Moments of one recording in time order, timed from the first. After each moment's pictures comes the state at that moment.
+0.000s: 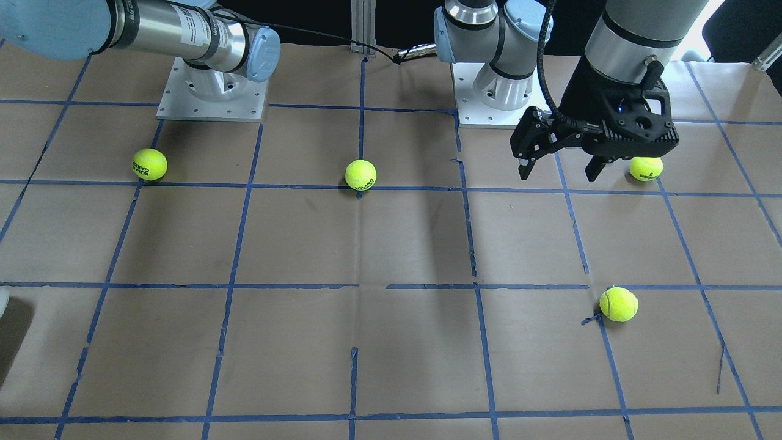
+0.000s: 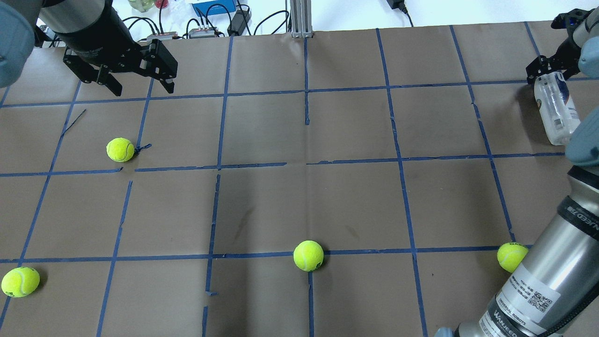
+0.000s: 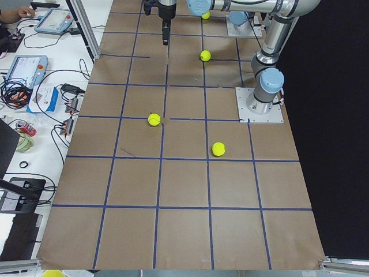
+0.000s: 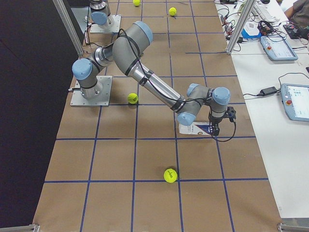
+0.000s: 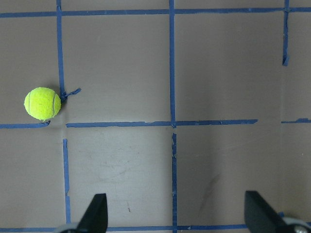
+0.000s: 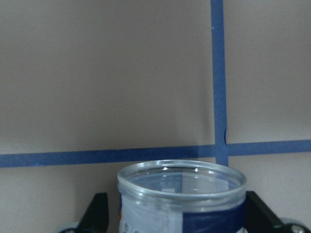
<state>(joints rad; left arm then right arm) -1.53 -1.61 -1.49 -1.53 1.56 0.05 1.02 -0.73 1.15 -2.16 -1.55 -0.52</state>
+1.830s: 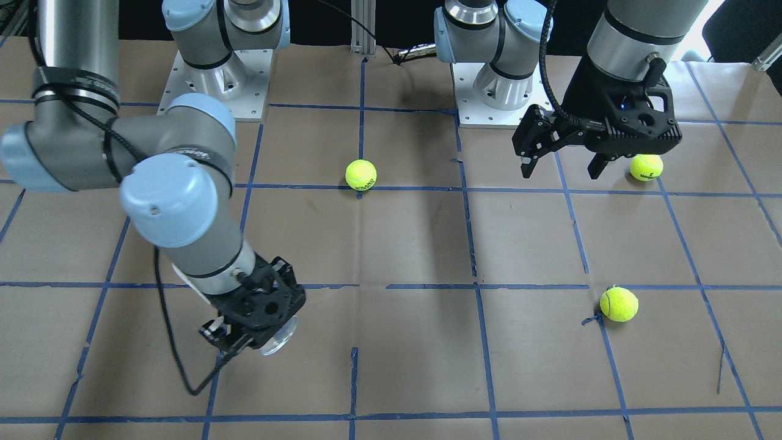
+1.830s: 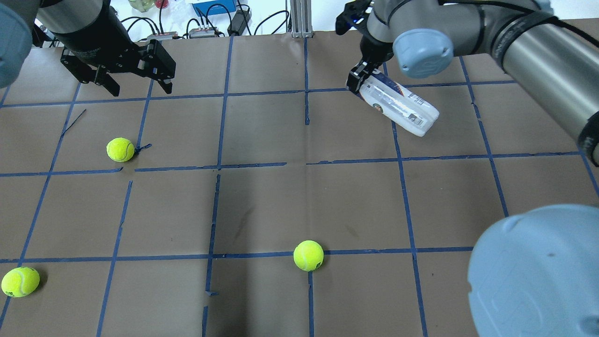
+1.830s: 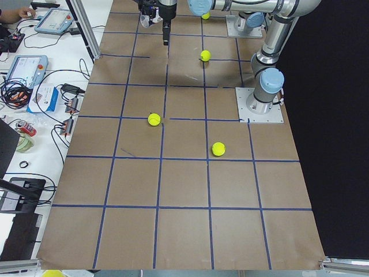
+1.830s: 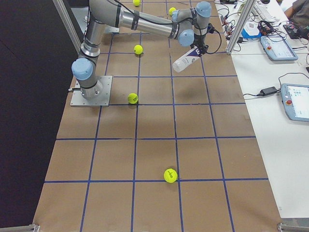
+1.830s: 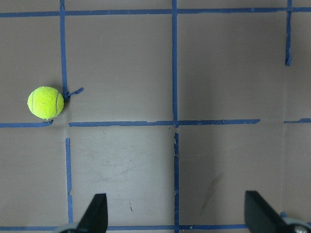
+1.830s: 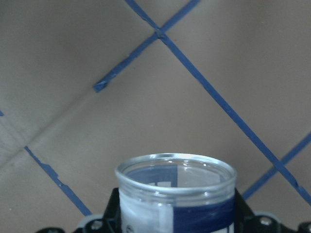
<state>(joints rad) -1.52 -1.60 -1.50 -1.53 1.57 0.05 1.72 -1.08 1.42 -2.05 -1.48 -0.75</state>
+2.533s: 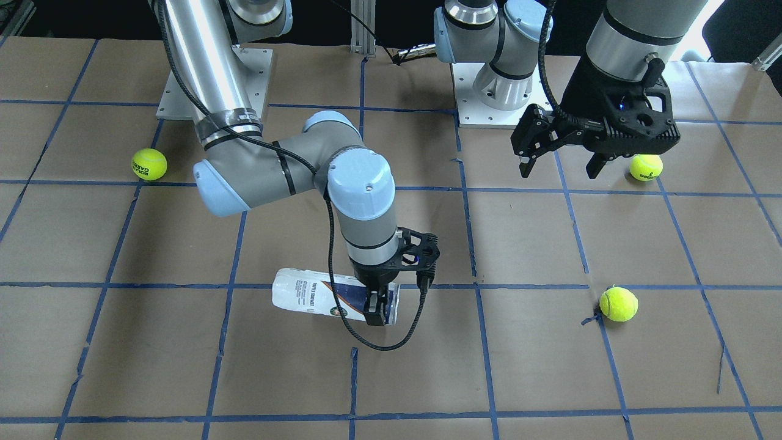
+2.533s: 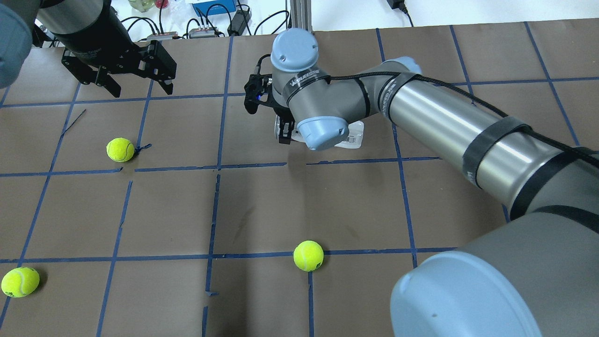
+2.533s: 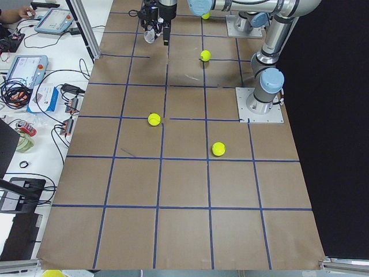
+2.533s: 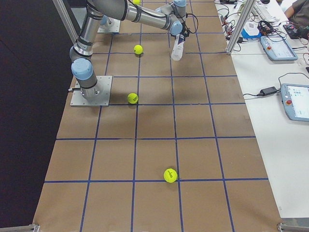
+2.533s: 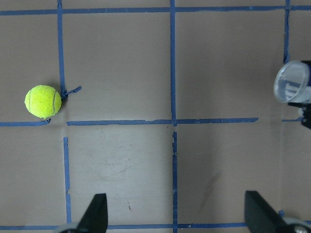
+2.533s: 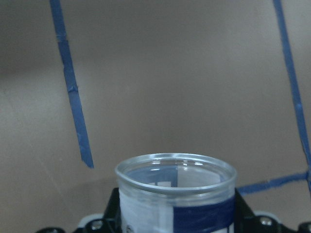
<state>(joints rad) -1.52 -1.60 -1.50 -1.53 1.57 0.05 2.00 -0.96 1.50 -2.33 -1.51 -1.05</state>
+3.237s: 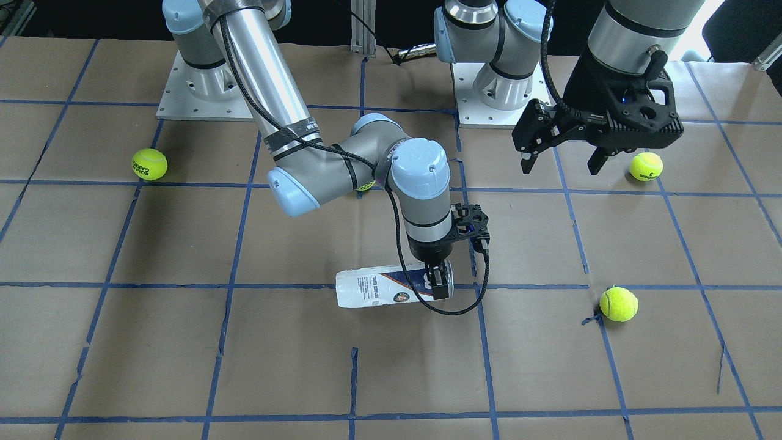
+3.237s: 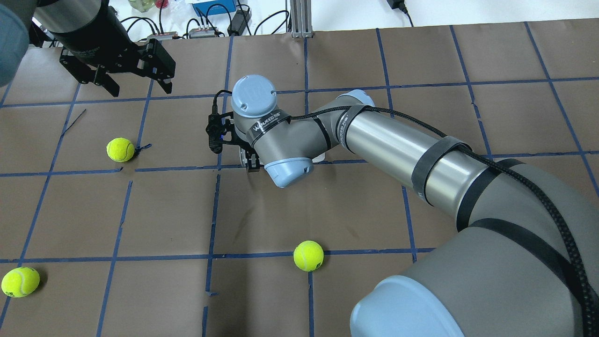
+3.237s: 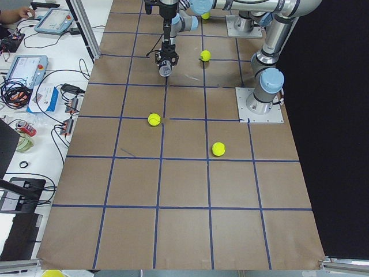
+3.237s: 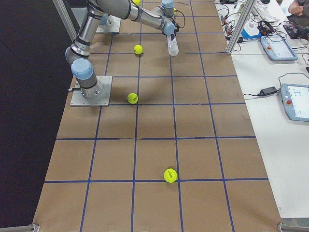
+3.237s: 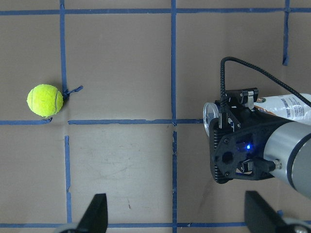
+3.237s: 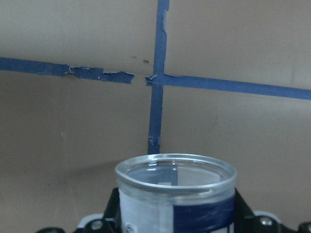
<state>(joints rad) -1.52 -1.59 -1.49 -1.54 1.57 0.04 2.11 -0.91 1.51 -2.43 -1.47 -1.11</state>
